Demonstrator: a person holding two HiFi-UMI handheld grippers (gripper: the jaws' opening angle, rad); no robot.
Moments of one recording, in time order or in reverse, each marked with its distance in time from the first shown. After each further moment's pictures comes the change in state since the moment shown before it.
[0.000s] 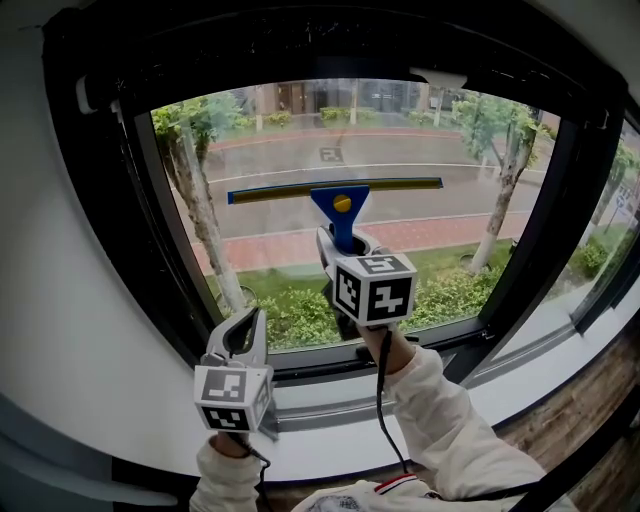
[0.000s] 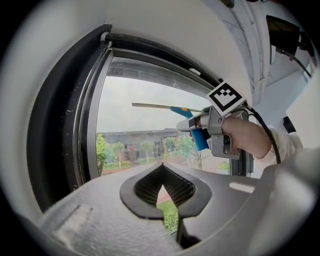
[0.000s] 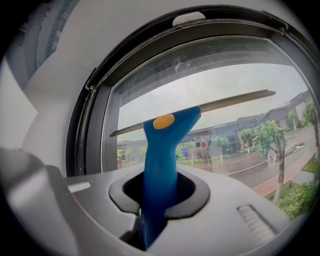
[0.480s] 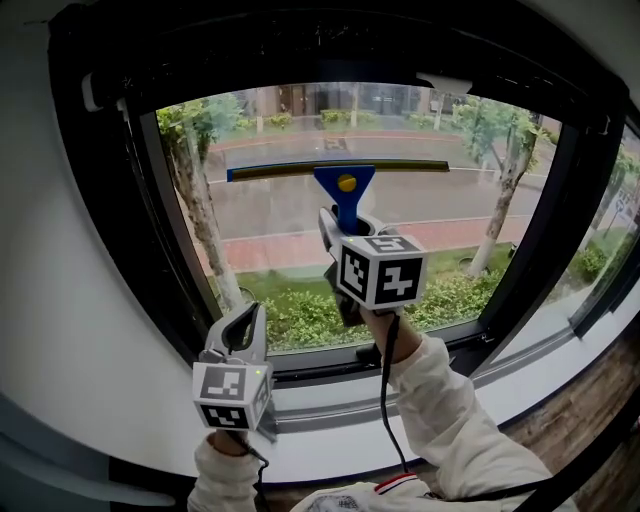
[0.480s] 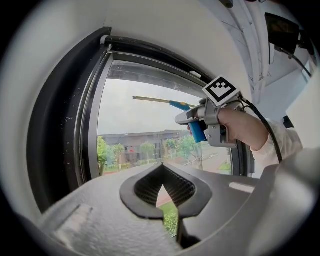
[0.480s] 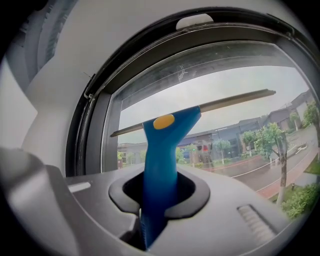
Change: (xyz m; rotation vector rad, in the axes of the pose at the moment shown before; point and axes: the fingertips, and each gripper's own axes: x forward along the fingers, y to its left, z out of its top) left arm 0.001 0.005 0.012 0.007 -0.023 0.005; right arm 0.003 0.004 0.041 -0.009 -0.039 0.014
